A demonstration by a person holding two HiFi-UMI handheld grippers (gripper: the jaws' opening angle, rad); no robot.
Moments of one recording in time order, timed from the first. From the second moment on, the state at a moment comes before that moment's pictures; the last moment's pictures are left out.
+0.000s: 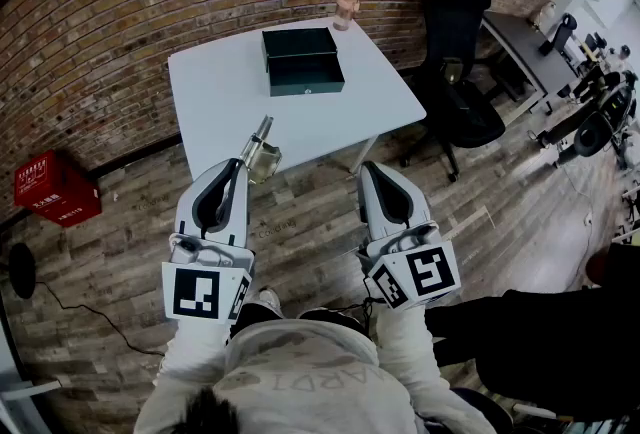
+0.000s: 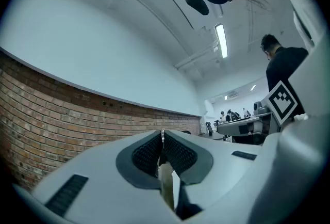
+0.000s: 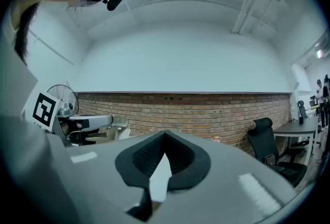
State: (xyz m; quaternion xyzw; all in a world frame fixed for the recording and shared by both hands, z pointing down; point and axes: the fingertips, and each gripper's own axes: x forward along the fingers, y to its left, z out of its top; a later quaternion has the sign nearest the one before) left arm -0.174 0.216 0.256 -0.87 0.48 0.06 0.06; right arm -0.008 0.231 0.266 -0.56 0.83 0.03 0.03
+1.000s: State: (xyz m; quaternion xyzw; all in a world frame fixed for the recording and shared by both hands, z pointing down) left arm -0.170 0.203 0.255 -0.88 0.46 0.06 0.07; right arm -0.003 0.220 0.273 -0.57 0.82 0.01 0.05
